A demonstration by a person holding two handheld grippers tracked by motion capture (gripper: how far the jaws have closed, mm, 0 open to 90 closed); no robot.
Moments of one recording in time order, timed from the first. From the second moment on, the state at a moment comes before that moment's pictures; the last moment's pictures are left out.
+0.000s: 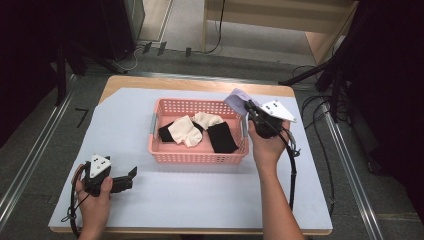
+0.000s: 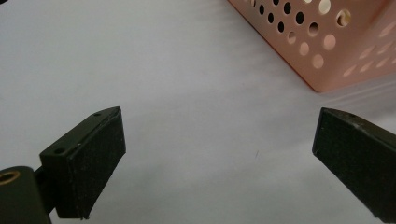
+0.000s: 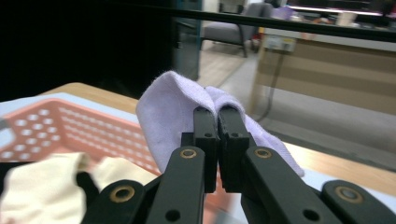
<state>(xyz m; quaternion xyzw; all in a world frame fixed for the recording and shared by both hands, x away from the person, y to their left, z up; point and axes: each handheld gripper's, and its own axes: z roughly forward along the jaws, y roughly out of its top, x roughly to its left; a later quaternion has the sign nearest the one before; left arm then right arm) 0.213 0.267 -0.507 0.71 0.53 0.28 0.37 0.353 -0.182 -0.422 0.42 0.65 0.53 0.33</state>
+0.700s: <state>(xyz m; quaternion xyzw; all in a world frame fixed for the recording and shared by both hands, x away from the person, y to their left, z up) 0.212 0.267 -0.507 0.71 0.53 0.28 0.37 0.333 -0.262 -0.493 0.54 0.64 0.46 0.30</state>
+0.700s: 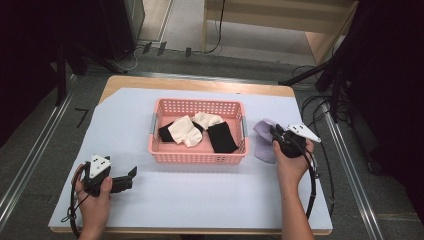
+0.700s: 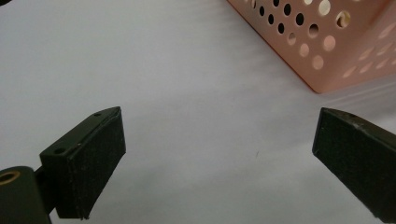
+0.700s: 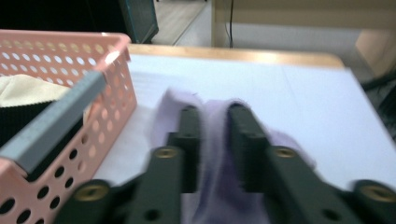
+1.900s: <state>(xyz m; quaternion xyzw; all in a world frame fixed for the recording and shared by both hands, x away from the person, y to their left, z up) 0.212 0.267 -0.507 0.71 0.53 0.28 0.38 0.215 -0.344 -0.523 0.52 0.63 0.49 0.30</state>
